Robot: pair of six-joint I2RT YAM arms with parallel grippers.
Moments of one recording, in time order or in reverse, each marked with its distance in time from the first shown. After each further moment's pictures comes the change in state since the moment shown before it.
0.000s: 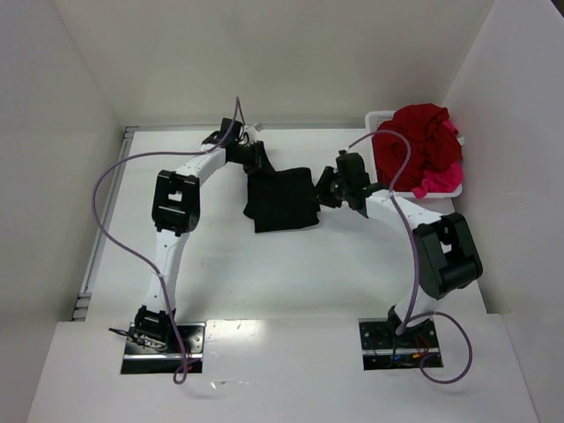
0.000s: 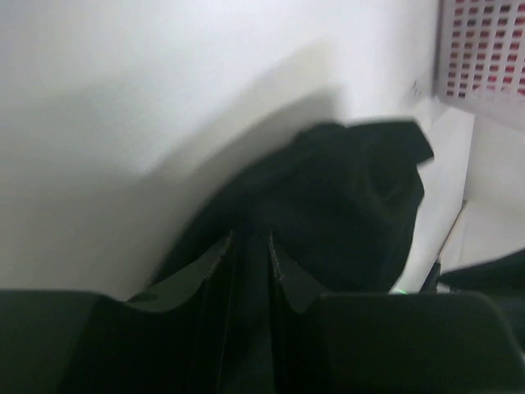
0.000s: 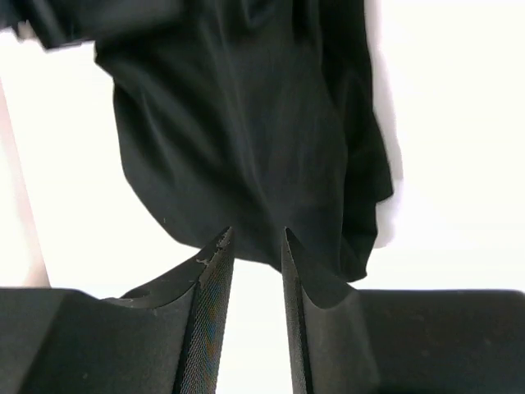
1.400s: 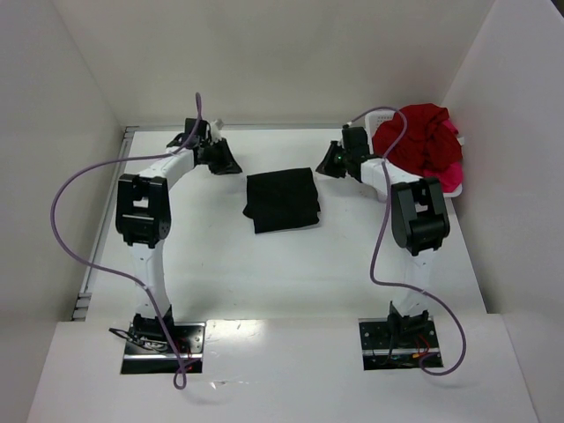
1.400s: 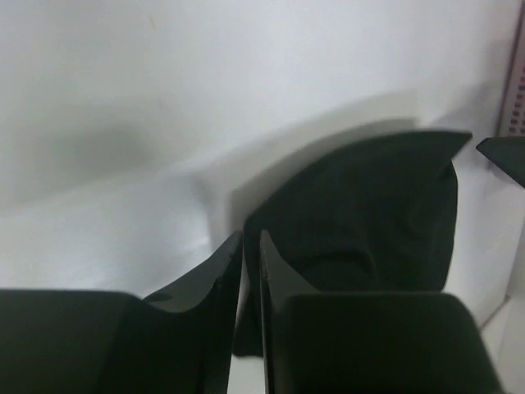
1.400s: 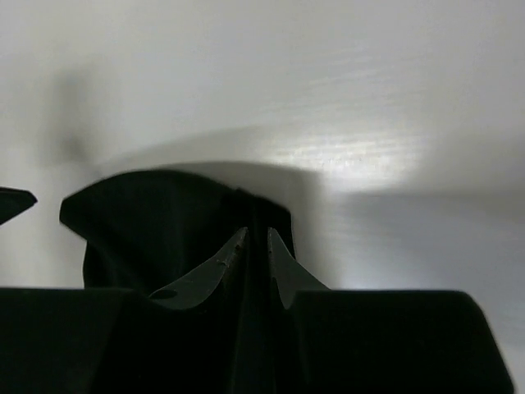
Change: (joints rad) left arm 0.136 -0.340 -0.408 0.109 -0.280 -0.020; right arm -0.146 0.445 0.457 0.002 -0.032 -0.145
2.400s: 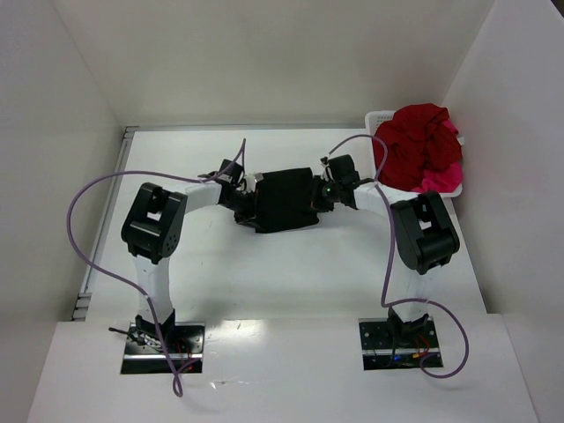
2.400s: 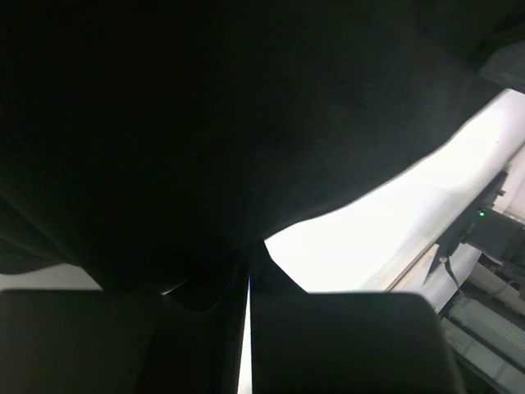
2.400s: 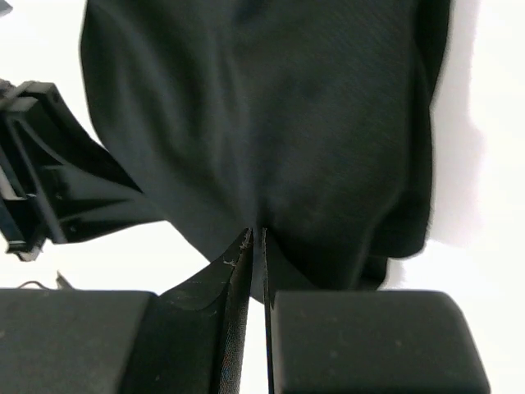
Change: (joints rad) left arm -0.240 -0.179 -0.463 -0.020 0.142 0.074; right arm 0.129 -0.216 -0.353 -0.003 -0.216 -0.017
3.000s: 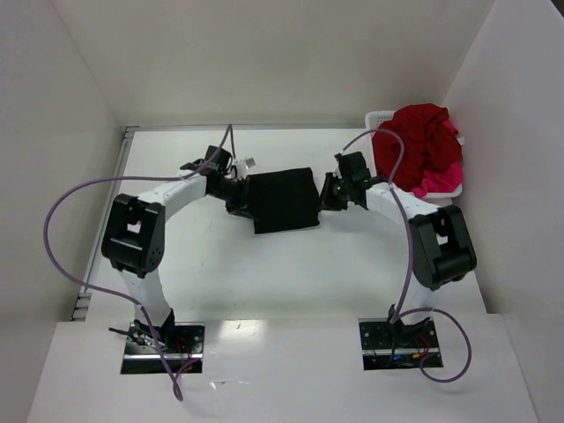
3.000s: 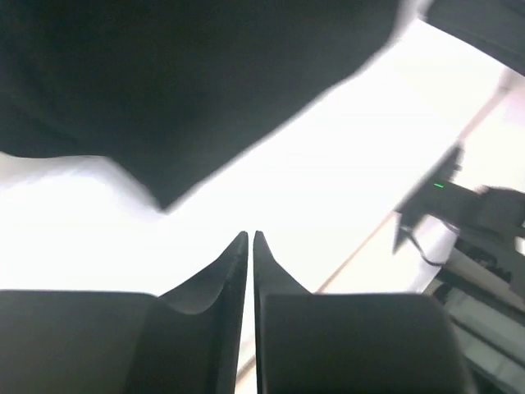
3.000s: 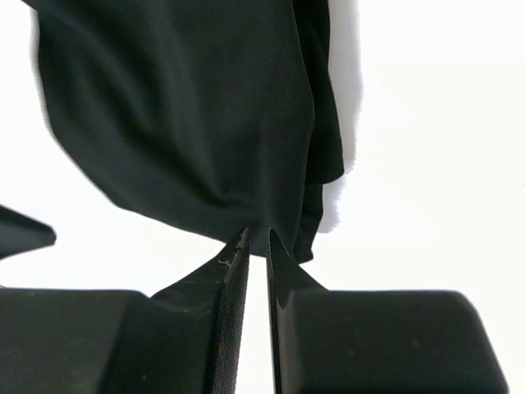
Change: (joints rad) left arm 0.045 -0.134 0.014 -0.152 0.045 0.034; right arm -0.019 -0.121 -0.031 -0.169 0.166 -0.038
